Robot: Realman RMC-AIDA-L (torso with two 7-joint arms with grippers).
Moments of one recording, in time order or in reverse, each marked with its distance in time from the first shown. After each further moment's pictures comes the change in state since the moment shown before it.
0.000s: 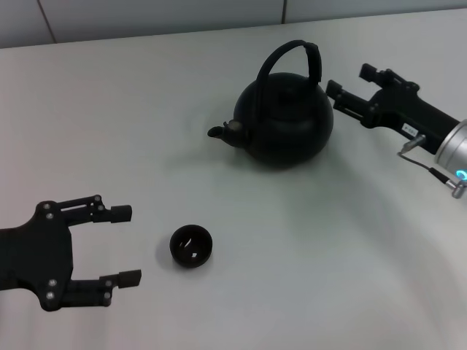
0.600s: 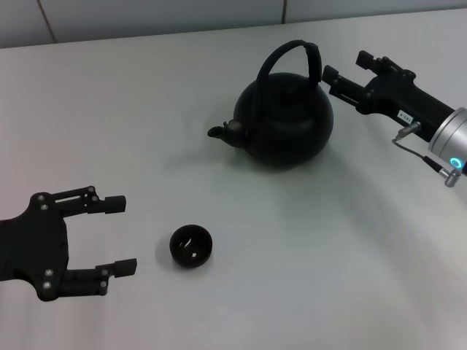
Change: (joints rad) left arm -0.009 0.006 -0.018 -0.006 0.000 -0.012 0.000; right arm 0.036 -0.002 0.010 0.022 0.039 0.018 -0.004
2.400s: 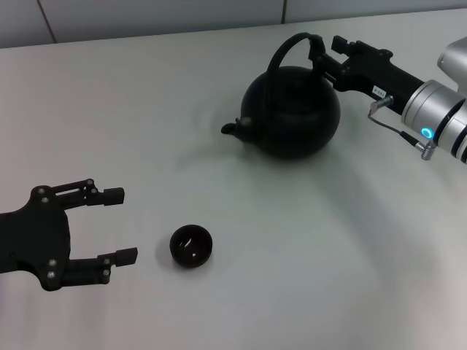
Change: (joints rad) left arm -0.002 -0.005 0.000 -0.002 0.002 -0.047 0.000; right arm 0.119 0.000 -0.002 0.042 0.028 0.141 -0.020
